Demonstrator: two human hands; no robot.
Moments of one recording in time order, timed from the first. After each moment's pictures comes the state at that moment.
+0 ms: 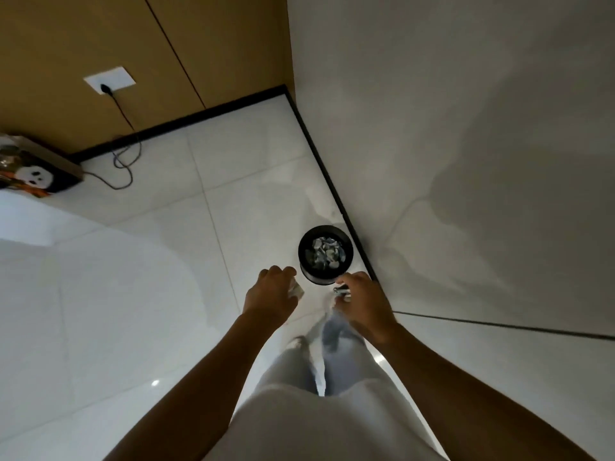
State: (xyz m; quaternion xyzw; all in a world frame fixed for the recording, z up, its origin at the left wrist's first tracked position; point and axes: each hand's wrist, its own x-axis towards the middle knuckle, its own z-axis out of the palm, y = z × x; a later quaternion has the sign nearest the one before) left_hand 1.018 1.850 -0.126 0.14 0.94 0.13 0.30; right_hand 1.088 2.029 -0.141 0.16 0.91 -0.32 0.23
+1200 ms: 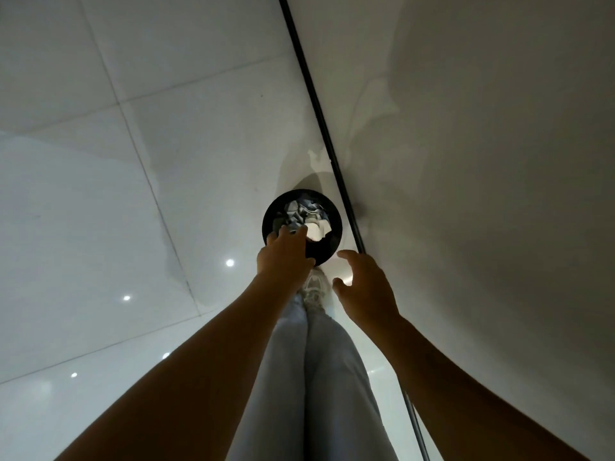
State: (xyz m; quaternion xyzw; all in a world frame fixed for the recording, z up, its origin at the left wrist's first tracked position) left_hand 0.875 1.978 -0.372 0.09 0.88 0.13 0.44; right_hand 0.960 2.102 -0.346 0.24 0.86 -0.32 0.32
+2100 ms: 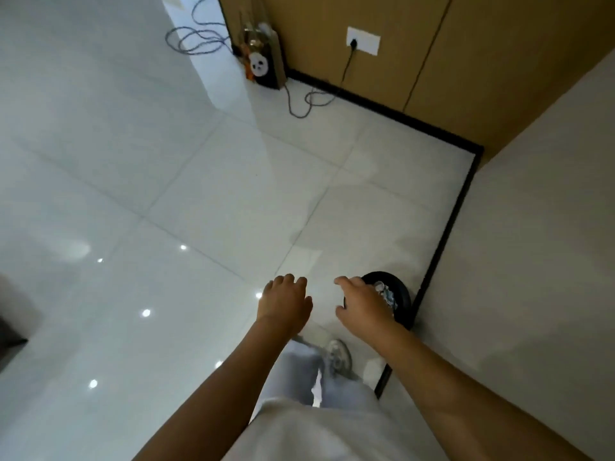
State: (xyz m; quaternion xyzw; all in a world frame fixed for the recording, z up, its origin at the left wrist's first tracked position) left_hand 1.087 1.823 -0.110 -0.24 0.93 0.15 0.25; right_hand 0.999 1.957 -0.122 -0.30 0.88 -0.10 0.37
